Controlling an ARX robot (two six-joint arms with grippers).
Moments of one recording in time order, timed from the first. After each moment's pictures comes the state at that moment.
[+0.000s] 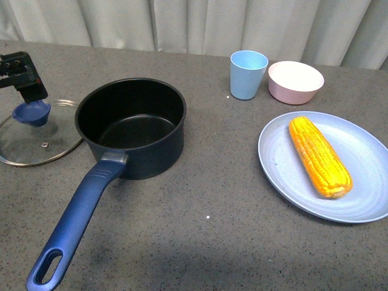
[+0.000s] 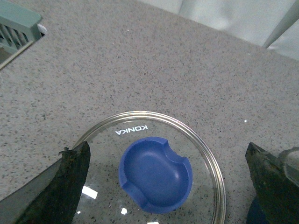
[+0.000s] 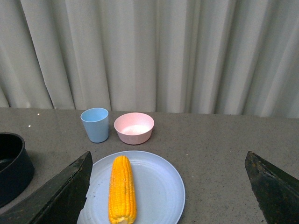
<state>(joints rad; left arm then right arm) 0.07 2.01 0.67 1.00 -0.10 -0.19 0.00 0.00 0.01 0.00 0.00 0.00</state>
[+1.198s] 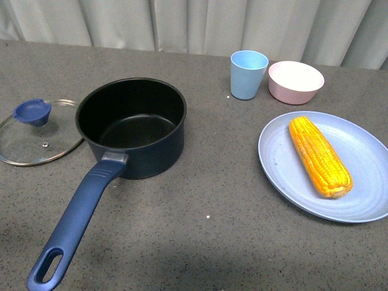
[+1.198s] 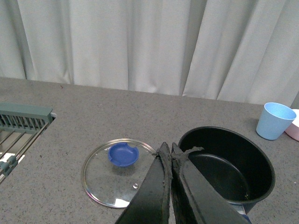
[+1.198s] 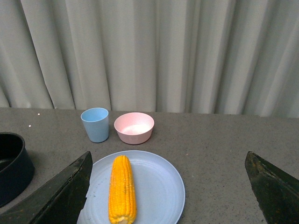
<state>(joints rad) 0.00 0.82 0.03 0.78 0.00 -0.01 0.00 0.00 0.01 0.00 0.00 0.00</state>
